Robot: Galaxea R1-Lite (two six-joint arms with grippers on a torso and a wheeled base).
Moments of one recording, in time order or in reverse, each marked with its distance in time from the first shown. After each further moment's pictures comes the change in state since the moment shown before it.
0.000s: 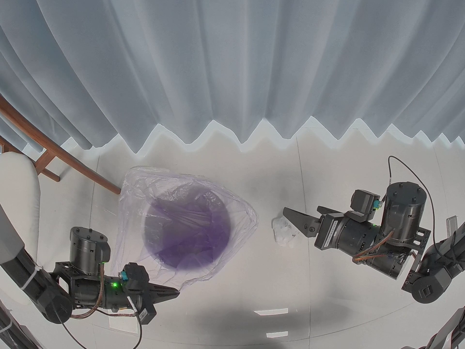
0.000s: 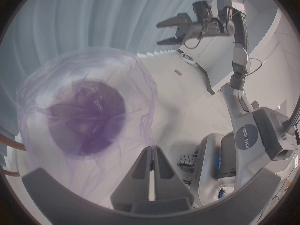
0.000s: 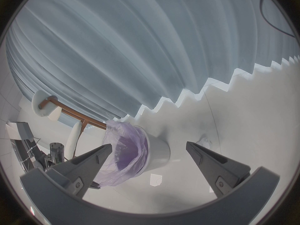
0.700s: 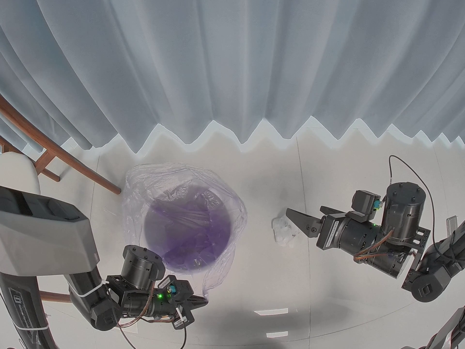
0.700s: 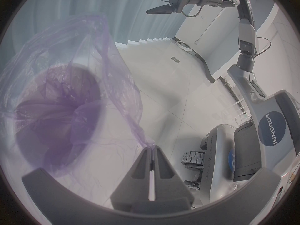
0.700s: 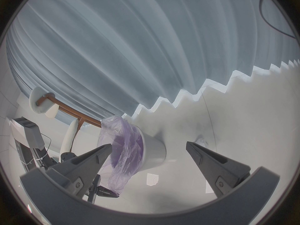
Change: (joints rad) left arm -0.163 0.356 -0.104 -0.181 0.152 -0.006; right arm -0.021 0.007 0.006 0.000 0.000 -0.029
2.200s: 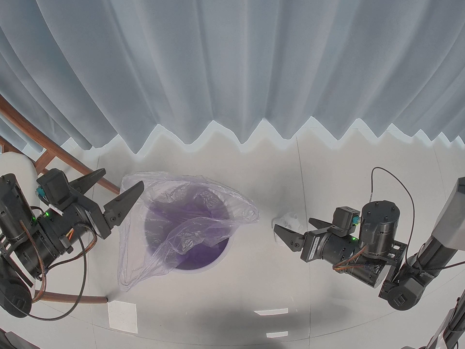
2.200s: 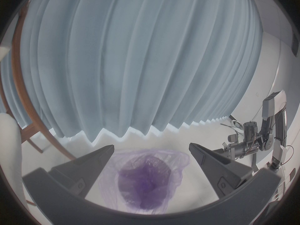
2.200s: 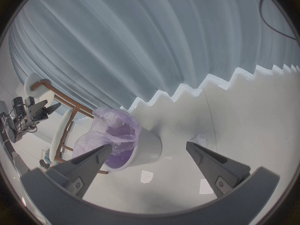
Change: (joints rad) left arm 0.234 -0.712 0.029 -0.137 0.165 -0.560; right arm 0.006 0.193 0.023 -0.186 -0.007 -0.056
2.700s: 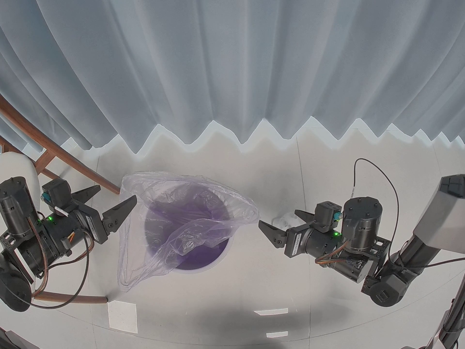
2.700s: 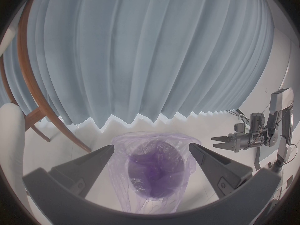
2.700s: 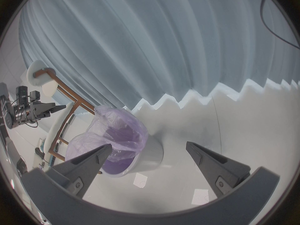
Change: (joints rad) left arm 0.093 0.021 -0.001 0.125 -0.017 0.004; right arm 0.023 0.087 -0.113 -0.010 0.002 -0.107
